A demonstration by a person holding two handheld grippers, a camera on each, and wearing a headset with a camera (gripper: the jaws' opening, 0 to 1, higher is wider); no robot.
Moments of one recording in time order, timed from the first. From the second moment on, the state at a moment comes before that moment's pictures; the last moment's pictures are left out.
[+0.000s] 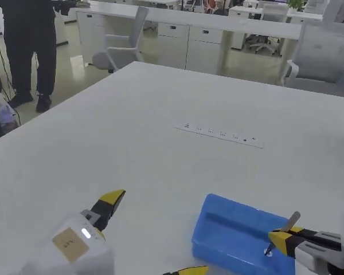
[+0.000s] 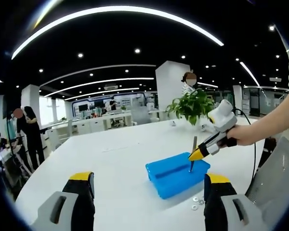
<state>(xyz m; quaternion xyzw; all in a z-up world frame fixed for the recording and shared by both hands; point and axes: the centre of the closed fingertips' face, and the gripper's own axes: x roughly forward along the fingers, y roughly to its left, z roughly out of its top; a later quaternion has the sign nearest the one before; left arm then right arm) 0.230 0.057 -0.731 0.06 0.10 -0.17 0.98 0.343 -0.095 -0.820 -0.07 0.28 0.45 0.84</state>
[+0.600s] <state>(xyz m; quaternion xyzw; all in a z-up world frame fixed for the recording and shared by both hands) 0.230 0.058 -0.730 0.05 0.10 -0.17 0.98 0.337 -0.095 -0.807 -0.07 0.27 0.44 0.85</state>
